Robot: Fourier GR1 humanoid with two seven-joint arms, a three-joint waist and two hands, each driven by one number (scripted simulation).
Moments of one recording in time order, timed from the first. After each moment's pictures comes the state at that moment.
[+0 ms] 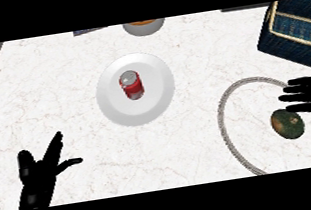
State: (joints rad) left arm 0.12 0.32 -0.14 -1.42 0.20 0.13 0.21; right arm -0.27 -1.06 0.38 -1.41 0.70 0.20 -0.97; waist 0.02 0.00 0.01
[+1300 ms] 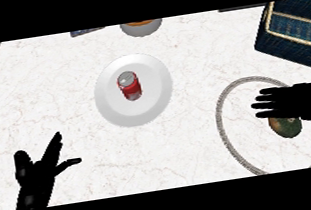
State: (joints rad) left arm 0.13 0.28 -0.08 -1.44 0.16 0.06 0.25; right arm -0.31 -0.79 0.38 -1.21 1.00 0.12 -0.99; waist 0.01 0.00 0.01
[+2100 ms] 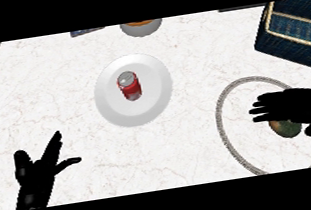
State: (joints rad) left arm 0.12 0.25 -0.03 -1.43 0.12 0.02 0.24; right arm -0.31 -0.66 0.32 -1.08 1.15 0.07 -1.01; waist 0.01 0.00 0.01
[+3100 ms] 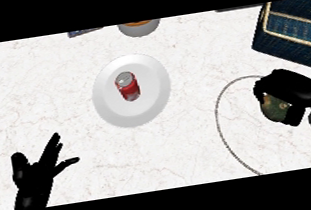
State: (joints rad) left arm 0.14 0.23 -0.02 -1.47 0.10 0.02 0.26; right arm -0.39 -0.49 0.14 -0.96 1.16 0.03 -0.64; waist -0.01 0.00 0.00
